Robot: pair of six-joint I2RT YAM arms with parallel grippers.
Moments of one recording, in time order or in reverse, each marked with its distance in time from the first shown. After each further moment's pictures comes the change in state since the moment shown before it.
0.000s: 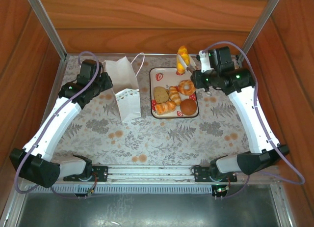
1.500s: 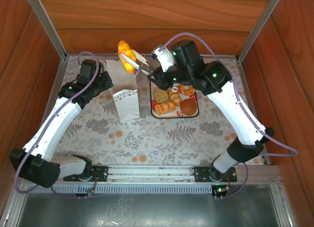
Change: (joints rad) left arm 0.000 -0.002 -0.001 0.009 0.006 -0.019; right arm 0.433 0.220 0.385 0.028 -0.087 -0.049
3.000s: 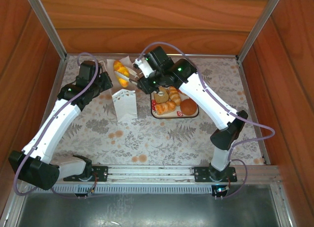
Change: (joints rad) left arm 0.000 -0.023 -0.026 0.030 0.003 -0.001; right arm 0.026 0.227 0.000 -0.019 0.034 0.006
